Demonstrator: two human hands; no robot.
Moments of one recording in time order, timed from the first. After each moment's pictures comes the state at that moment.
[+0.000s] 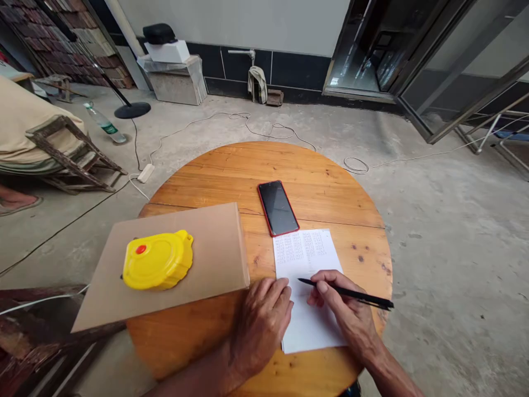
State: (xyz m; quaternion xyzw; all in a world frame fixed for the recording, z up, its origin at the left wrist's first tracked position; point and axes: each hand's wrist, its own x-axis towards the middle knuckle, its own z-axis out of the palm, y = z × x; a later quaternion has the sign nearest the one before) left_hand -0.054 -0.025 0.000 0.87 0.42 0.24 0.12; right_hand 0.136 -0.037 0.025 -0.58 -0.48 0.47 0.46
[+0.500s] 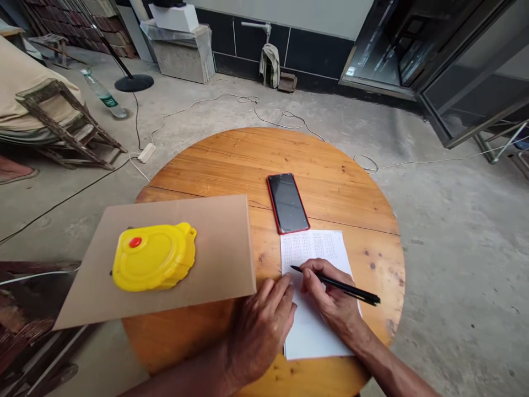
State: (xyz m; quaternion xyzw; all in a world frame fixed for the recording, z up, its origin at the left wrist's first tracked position) left_hand -0.057 -0.023 0.002 0.85 0.44 0.25 0.13; right_hand 0.110 0.003 0.018 -0.58 -0.61 0.37 0.39
